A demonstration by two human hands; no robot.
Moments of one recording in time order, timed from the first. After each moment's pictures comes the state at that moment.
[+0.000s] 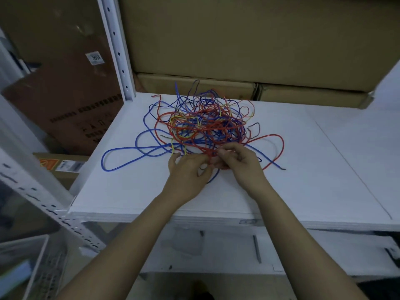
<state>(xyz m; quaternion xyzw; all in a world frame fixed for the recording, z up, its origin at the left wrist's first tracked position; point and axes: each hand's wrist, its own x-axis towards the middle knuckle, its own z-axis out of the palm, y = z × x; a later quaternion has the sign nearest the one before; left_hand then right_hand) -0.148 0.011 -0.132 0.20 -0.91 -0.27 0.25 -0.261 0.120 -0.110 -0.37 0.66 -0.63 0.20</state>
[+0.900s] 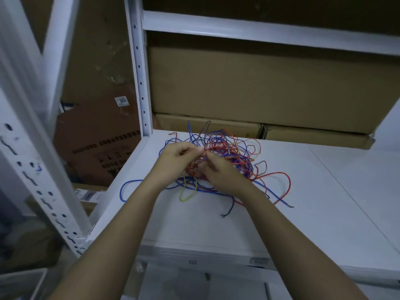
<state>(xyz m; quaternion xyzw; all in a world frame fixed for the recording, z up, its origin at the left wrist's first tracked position) -0.141 -0.054 -0.038 0.16 -0.75 -0.55 0.33 -0.257 0.048 -0.059 -0.55 0.71 -0.41 0.14</state>
